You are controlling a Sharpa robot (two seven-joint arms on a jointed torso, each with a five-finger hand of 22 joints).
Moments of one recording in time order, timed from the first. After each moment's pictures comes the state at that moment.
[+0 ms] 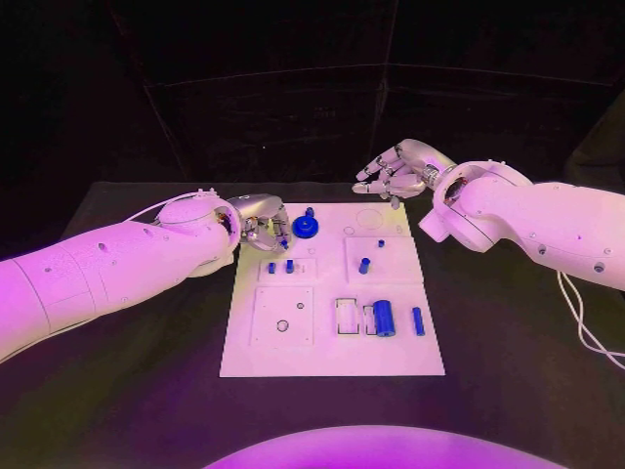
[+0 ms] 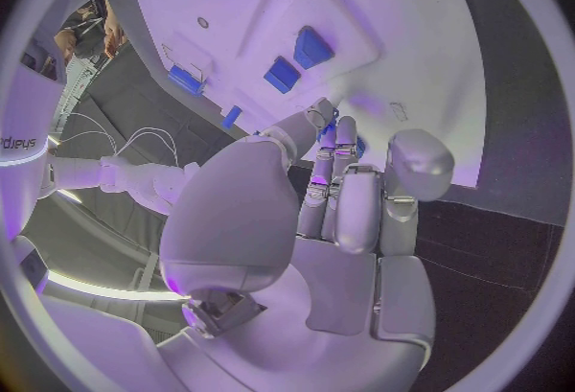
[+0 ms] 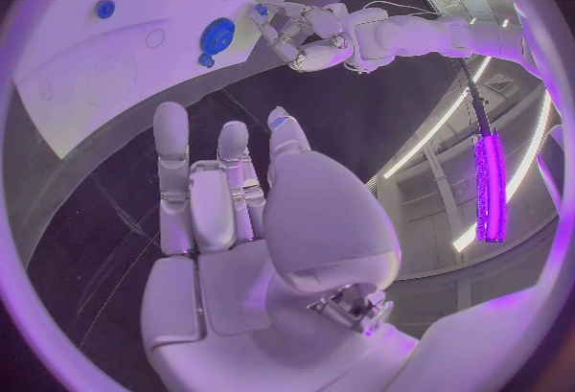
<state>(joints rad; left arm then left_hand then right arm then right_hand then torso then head) 1.21 -0.59 -0.08 1.20 -1.40 -0.09 -0.04 1.31 -0.09 0.47 -0.13 0.05 1.08 0.13 0.21 0.08 1.13 0.06 0.32 0.07 1.47 -0.02 1.36 1.13 0.12 1.43 0.08 1.05 1.06 1.26 -0.76 -0.01 1.40 -0.93 -0.33 -0.04 1.33 0.03 -0.20 0.13 0.36 0.94 0.14 0.17 0.07 1.16 0.05 0.80 0.84 1.47 -0.02 1.32 1.17 0.17 1.08 0.09 1.08 0.54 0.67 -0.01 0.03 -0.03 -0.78</state>
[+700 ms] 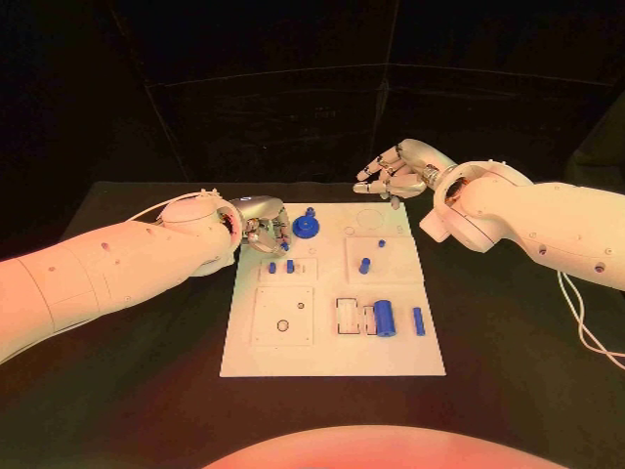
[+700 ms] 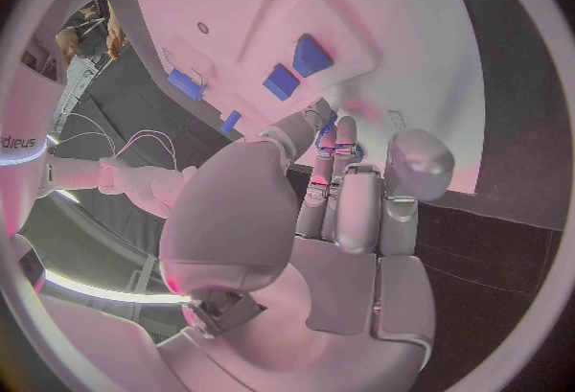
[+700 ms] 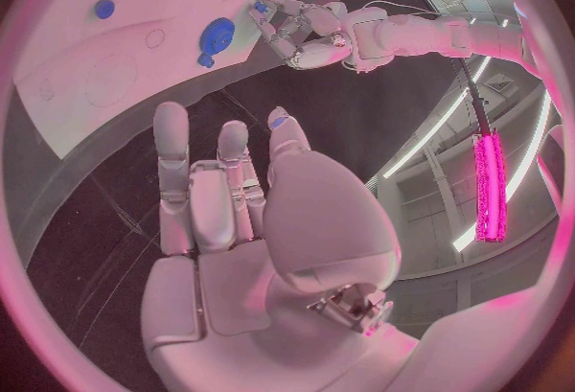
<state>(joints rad) 1.21 -0.59 -0.08 1.19 -1.41 -0.07 -0.04 1.30 -0.10 0.47 -0.13 0.05 1.08 0.13 0.21 0.07 1.13 0.06 0.31 0.07 1.47 -0.02 1.36 1.13 0.12 1.43 0.08 1.05 1.05 1.26 -0.76 -0.01 1.40 -0.93 -0.33 -0.04 1.34 0.04 -0.21 0.13 0.36 0.94 0.14 0.17 0.07 1.16 0.05 0.80 0.83 1.47 -0.02 1.32 1.16 0.17 1.08 0.09 1.07 0.54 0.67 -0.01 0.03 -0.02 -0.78</state>
